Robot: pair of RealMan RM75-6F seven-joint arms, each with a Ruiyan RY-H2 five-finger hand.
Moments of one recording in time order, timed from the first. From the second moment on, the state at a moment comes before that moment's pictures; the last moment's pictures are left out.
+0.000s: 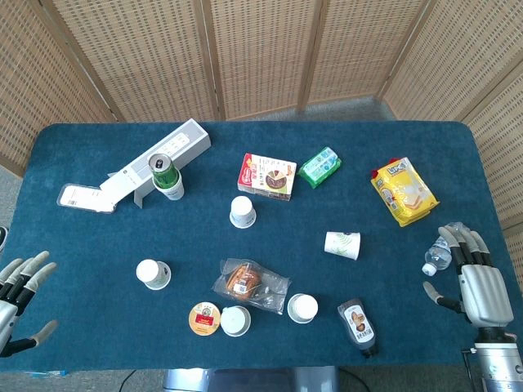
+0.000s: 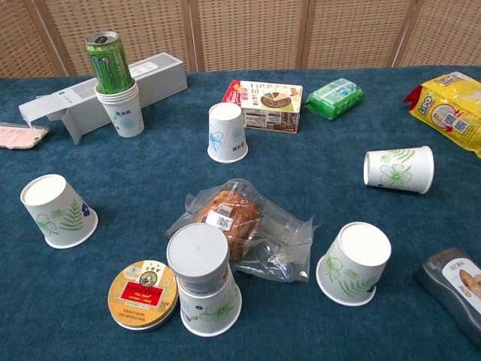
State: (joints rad) left arm 0.00 -0.89 0.14 -1.72 1.83 1.63 -0.16; right arm 0.09 -1.07 0.08 -1.81 -1.48 1.47 0.00
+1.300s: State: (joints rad) left arm -0.01 -0.89 0.14 -1.73 1.81 1.61 -0.18; right arm 0.22 -1.18 0.10 -1.85 -1.41 1.29 -0.29
